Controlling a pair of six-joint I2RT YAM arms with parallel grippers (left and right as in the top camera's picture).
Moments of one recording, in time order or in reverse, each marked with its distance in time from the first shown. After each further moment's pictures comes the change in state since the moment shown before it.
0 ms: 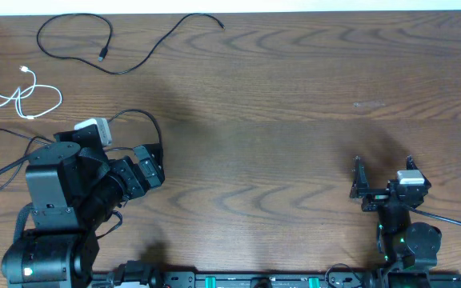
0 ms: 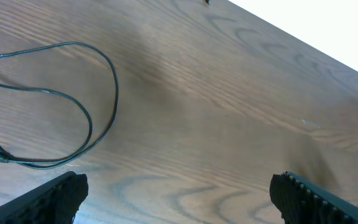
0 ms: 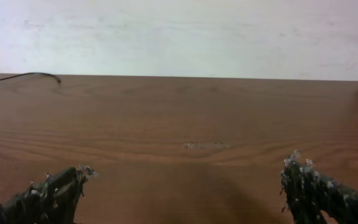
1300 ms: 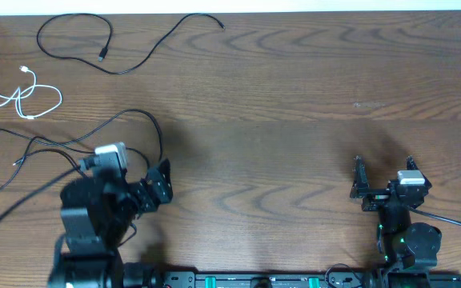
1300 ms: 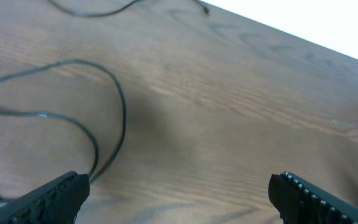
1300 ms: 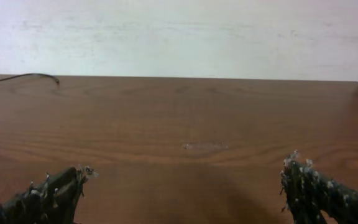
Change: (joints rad) left arm 0.000 -0.310 -0.501 0.358 -0.014 0.099; right arm 0.000 -0.003 0.000 0.000 0.003 0.000
